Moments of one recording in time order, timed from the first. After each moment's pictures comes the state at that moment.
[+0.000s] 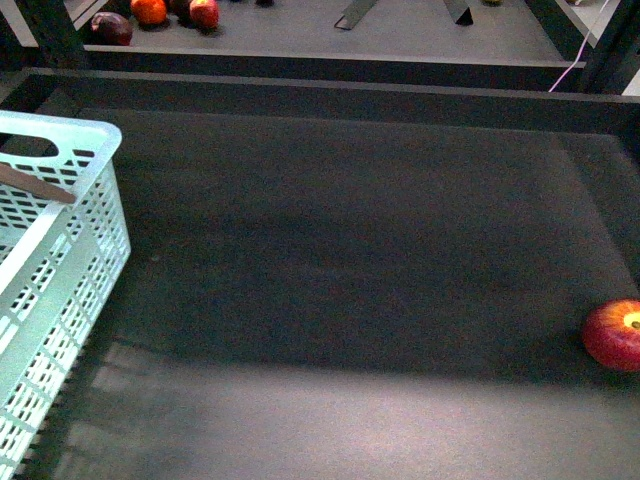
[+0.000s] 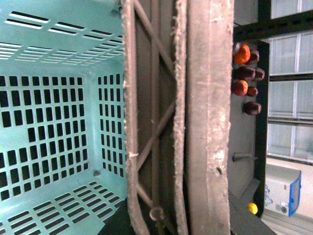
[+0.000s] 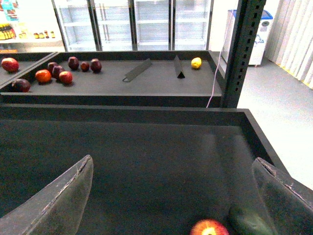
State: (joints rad) left arm 0.31 1.64 0.75 0.36 0.08 -1.22; right arm 0.00 0.01 0.02 0.00 0.00 0.00
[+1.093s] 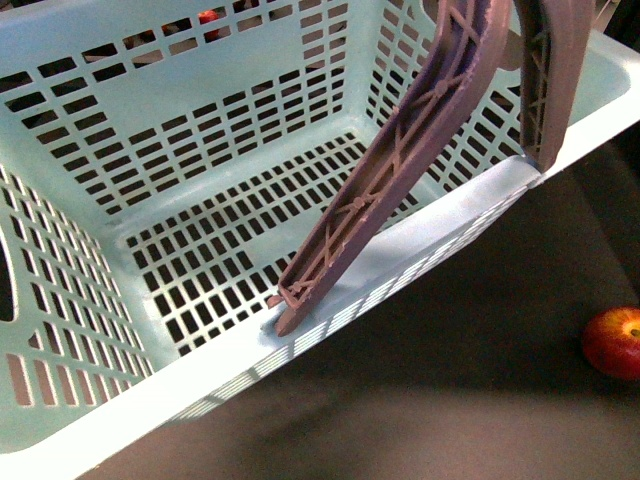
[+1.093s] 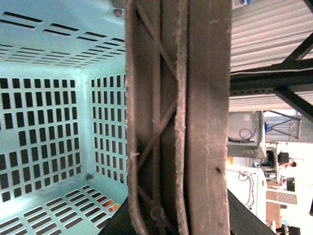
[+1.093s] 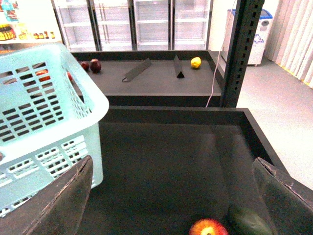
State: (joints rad) left arm -0.49 1.54 1.11 0.04 0.05 -1.15; right arm 0.00 0.01 0.02 0.00 0.00 0.00
